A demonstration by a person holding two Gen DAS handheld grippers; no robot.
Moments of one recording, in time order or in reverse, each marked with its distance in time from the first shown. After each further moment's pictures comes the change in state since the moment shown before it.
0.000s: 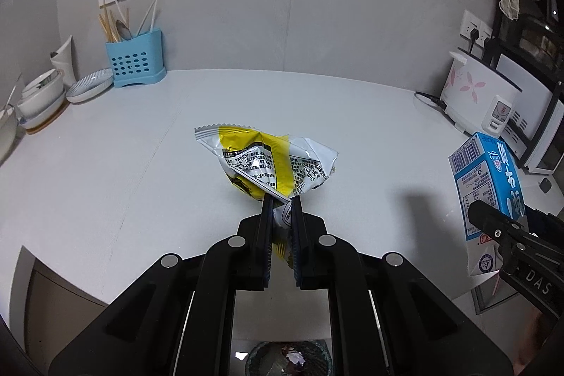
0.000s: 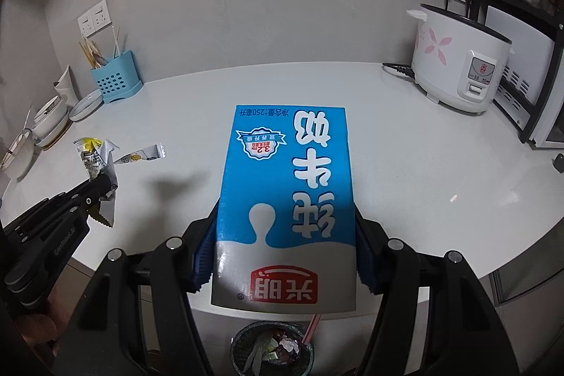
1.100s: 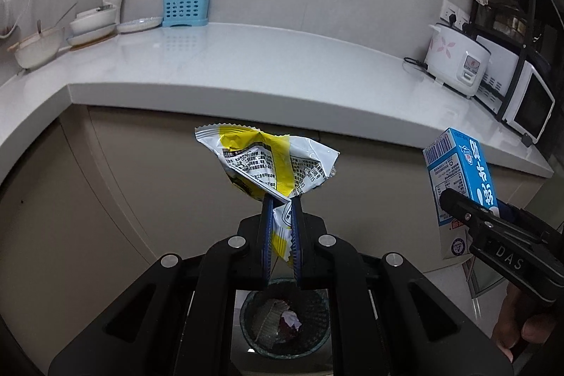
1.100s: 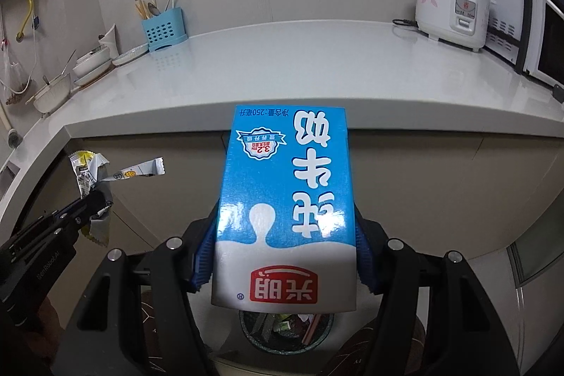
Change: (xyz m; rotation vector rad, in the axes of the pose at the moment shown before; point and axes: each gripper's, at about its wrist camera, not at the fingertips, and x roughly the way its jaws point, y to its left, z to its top) left arm -0.093 0.033 -0.238 -0.087 -0.033 -0.016; right arm -0.058 0.030 -0.227 -0.033 -0.030 0.080
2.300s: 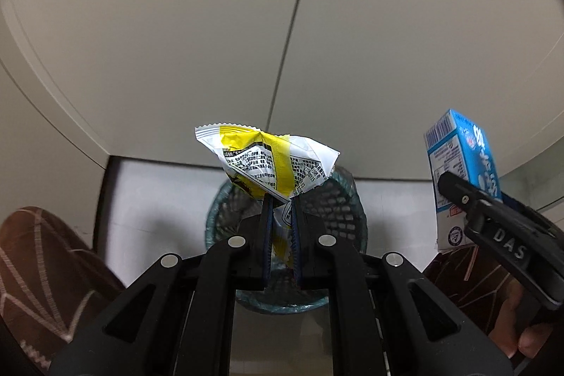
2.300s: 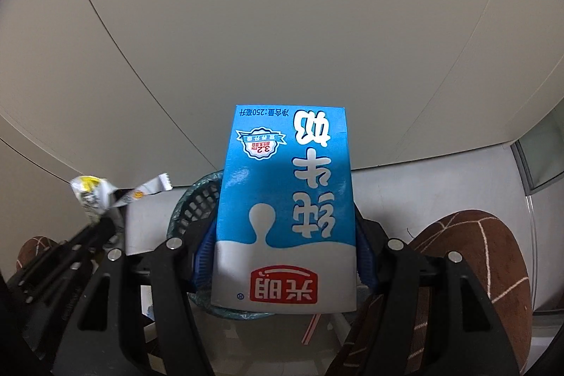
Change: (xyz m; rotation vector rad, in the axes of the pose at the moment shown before) left arm 0.267 0.012 -0.221 -0.005 0.453 -0.040; right arm 0.250 -0.059 -0.206 0.133 0.388 -0.164
